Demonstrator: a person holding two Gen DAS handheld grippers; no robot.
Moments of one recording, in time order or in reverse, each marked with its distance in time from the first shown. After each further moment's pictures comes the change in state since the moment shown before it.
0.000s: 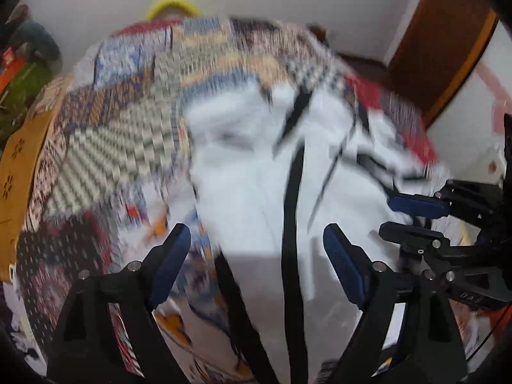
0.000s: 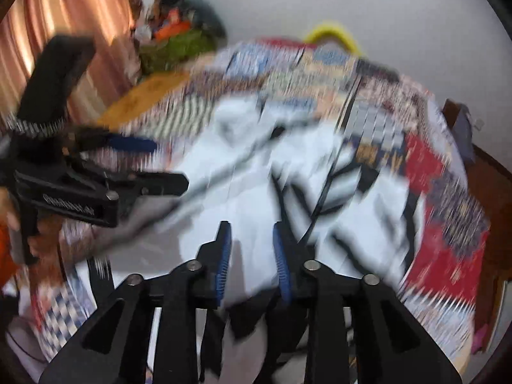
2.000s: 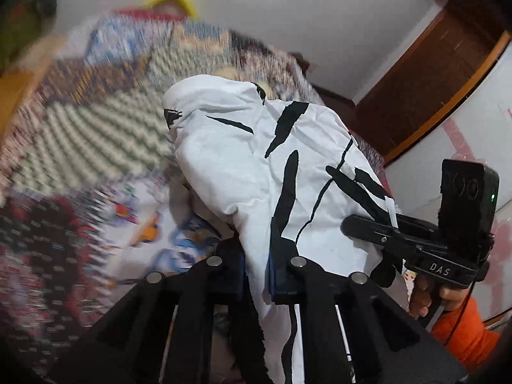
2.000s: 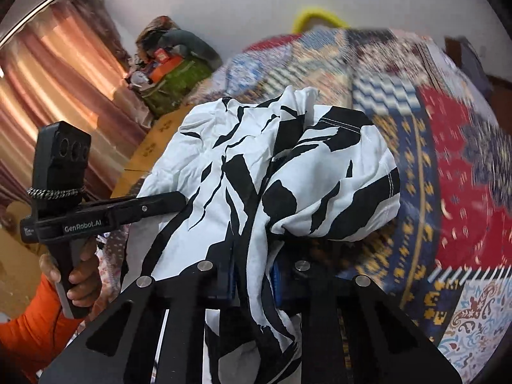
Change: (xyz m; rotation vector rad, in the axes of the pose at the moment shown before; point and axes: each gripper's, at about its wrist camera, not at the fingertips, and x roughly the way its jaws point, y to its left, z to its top) left arm -0.036 0.049 0.010 -0.171 -0.143 -0.265; right arm 0.000 -0.019 0.023 0.283 -0.106 0.216
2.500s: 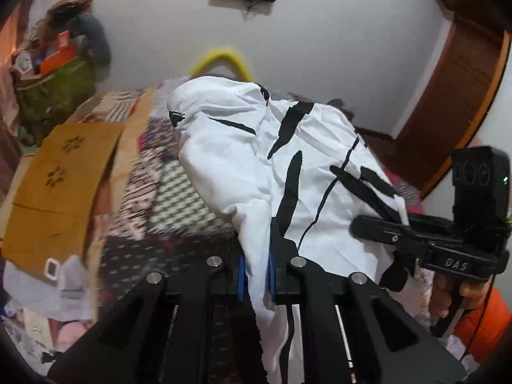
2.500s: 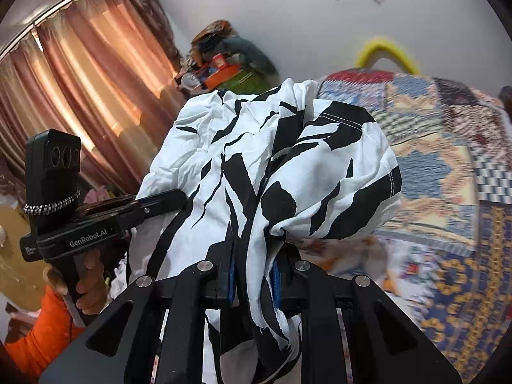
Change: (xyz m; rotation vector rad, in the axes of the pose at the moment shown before) left arm -0.147 0.098 -0.008 0.023 -0.181 0.227; right arm 0.061 0.146 0.047 -0.128 -0.049 0.132
